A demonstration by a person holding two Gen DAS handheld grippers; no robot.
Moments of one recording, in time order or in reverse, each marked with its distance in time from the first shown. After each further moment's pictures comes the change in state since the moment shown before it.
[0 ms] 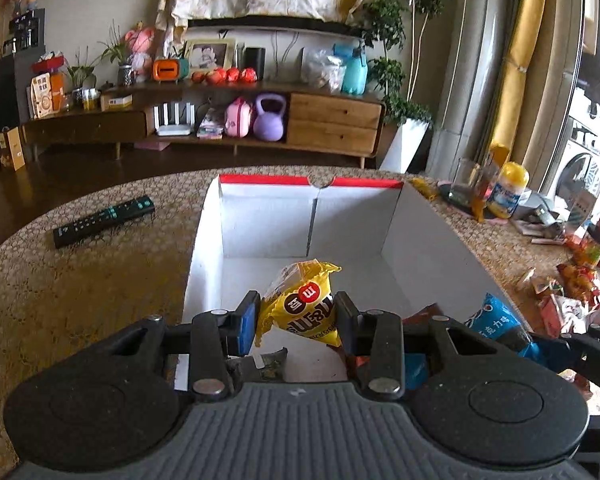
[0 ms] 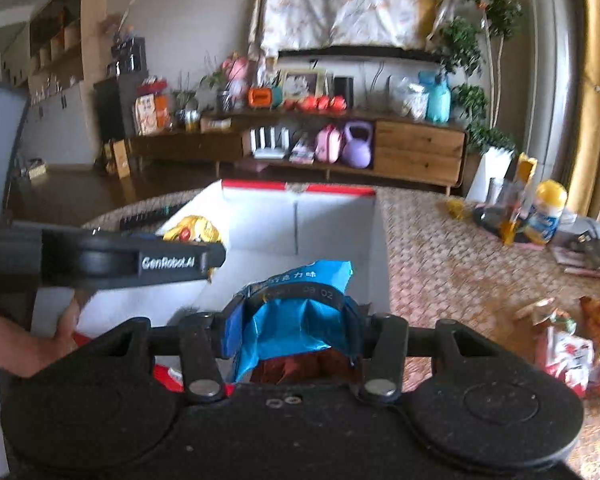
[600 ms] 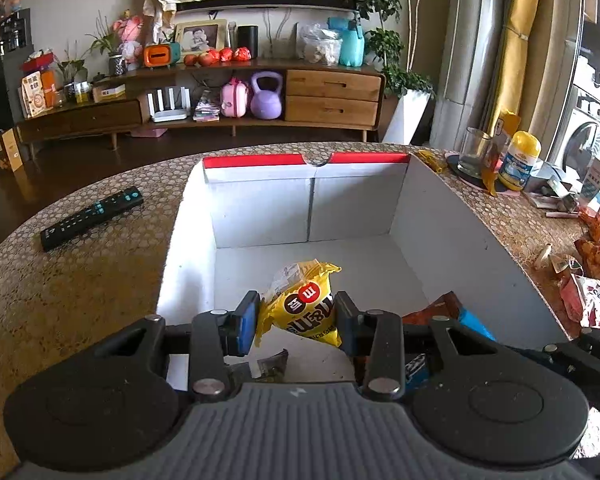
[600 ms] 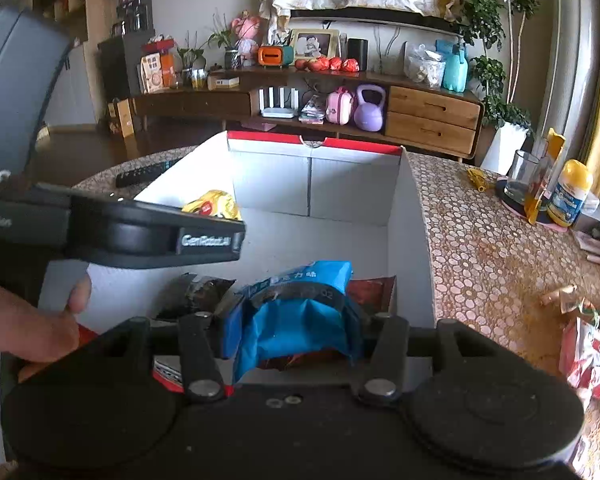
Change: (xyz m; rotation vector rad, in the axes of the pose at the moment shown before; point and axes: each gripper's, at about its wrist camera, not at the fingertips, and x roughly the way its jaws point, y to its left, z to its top) left arm 0.030 -0.011 0.008 0.054 0.074 0.021; right arm 0.030 0.017 -0.002 -0.043 0.124 0.012
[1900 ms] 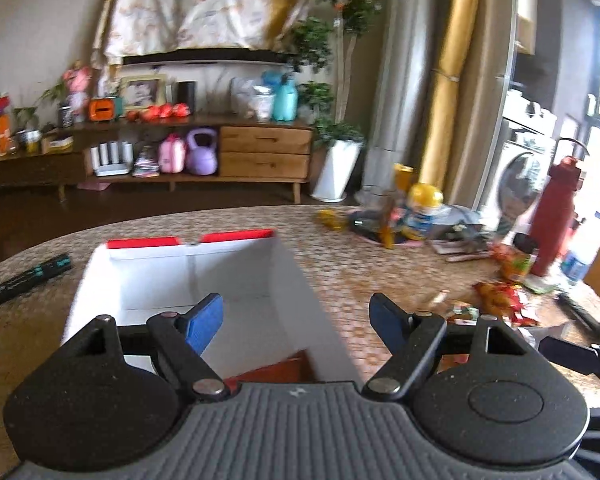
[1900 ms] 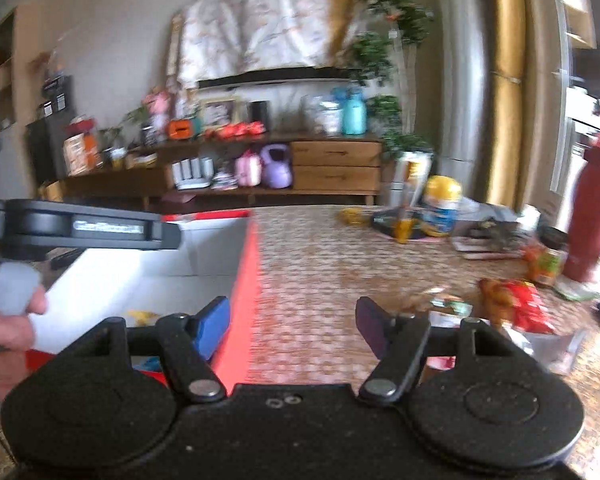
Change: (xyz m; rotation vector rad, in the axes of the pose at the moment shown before) left arm -0.063 -0.086 0.019 0.049 -0.161 -0.181; right arm -0.091 -0.093 -0.027 0.197 -0.211 -0.225
